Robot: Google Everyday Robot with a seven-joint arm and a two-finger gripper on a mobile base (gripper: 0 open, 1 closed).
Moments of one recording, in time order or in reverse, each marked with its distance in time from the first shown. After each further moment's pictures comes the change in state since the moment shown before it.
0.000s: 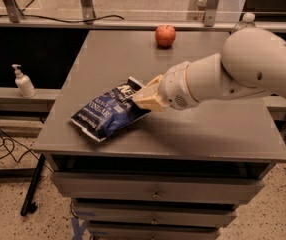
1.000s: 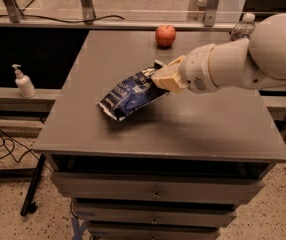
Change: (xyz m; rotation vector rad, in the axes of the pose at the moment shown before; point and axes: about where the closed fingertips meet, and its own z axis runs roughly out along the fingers) arm -0.005 -0.054 -0.050 0.196 -0.030 0.058
